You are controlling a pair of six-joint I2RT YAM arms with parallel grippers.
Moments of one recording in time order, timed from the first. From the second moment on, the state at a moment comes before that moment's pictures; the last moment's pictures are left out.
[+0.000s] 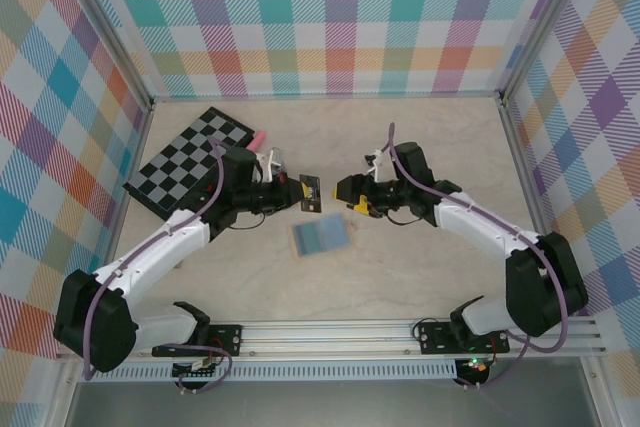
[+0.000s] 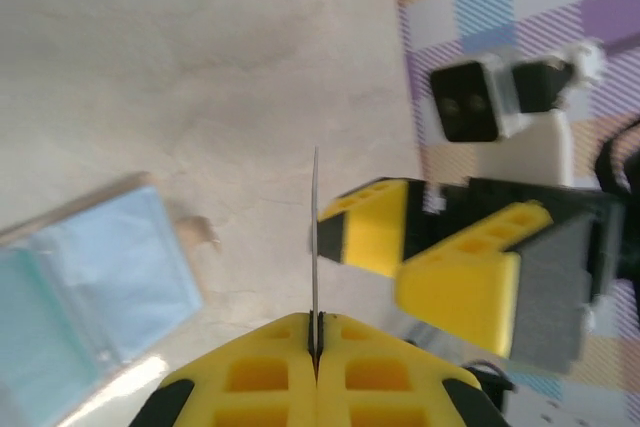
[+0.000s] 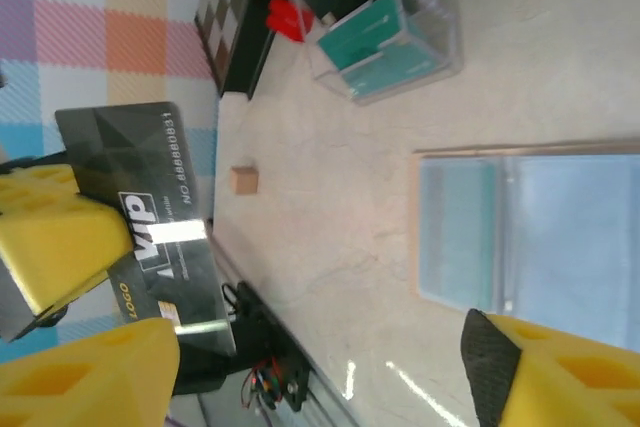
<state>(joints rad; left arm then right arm) -0.49 1.22 0.90 -0.28 0.49 -0.78 0.49 1.39 0.89 -0.21 -0.71 0.78</state>
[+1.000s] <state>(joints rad) -0.38 1.66 1.41 -0.80 0.03 0.46 0.39 1.40 0.93 -0.47 -0.37 0.52</state>
